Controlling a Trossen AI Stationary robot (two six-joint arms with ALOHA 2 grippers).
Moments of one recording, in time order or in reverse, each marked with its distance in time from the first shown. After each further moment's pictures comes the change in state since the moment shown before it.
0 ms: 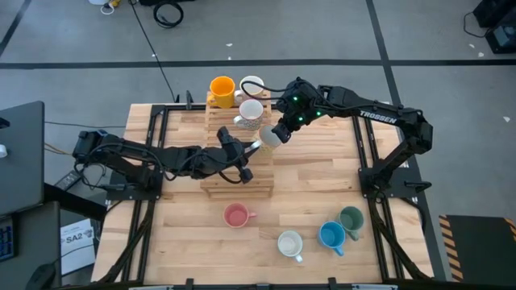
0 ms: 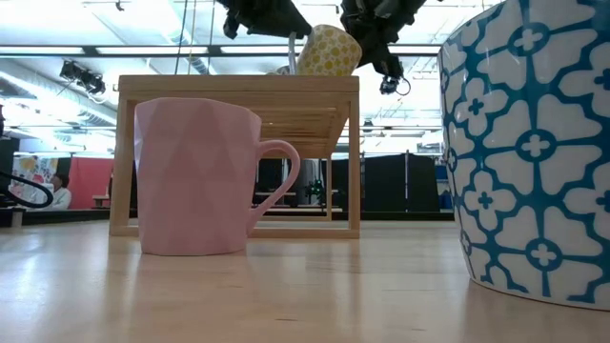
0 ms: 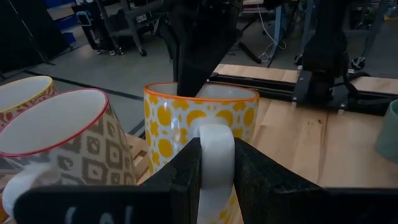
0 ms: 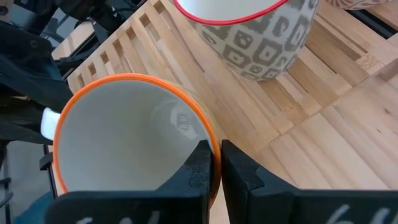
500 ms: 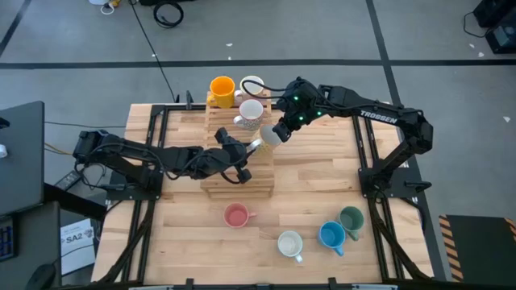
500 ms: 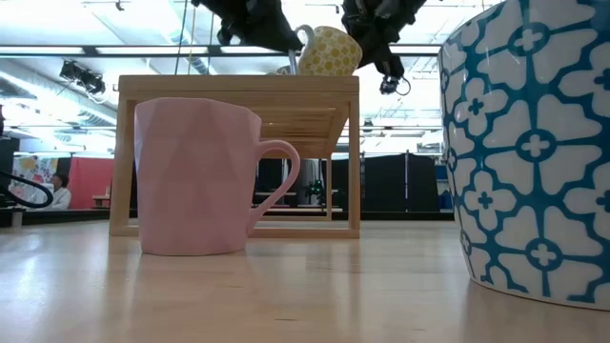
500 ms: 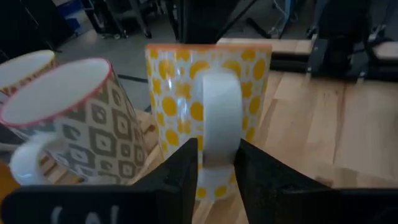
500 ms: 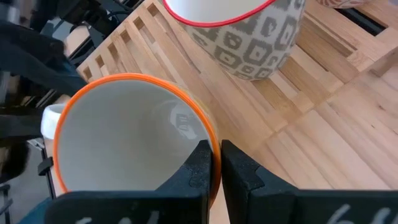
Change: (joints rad) left arm 0.002 0.000 -0.008 -0.073 -0.014 0.002; right arm 0.000 -0.002 0.000 -0.004 0.015 0.024
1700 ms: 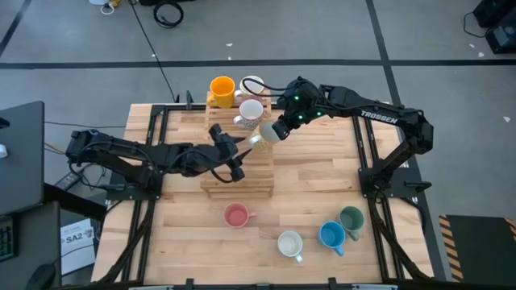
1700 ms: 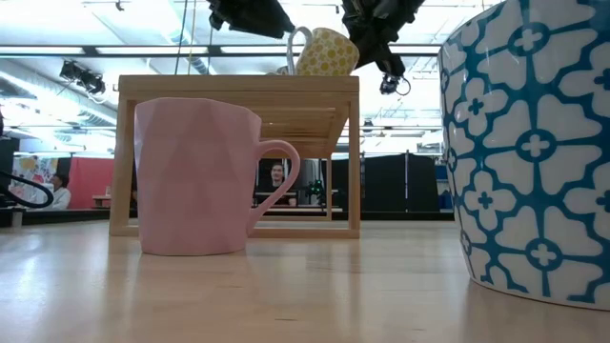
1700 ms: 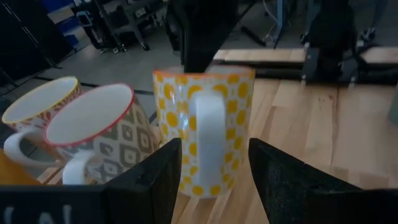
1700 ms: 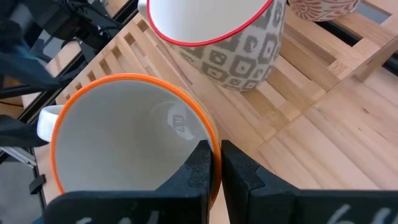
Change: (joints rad) left arm -0.017 -0.089 0.003 -0.038 0.012 0.077; right arm 0.001 -0.002 0.001 0.021 0.065 0.046
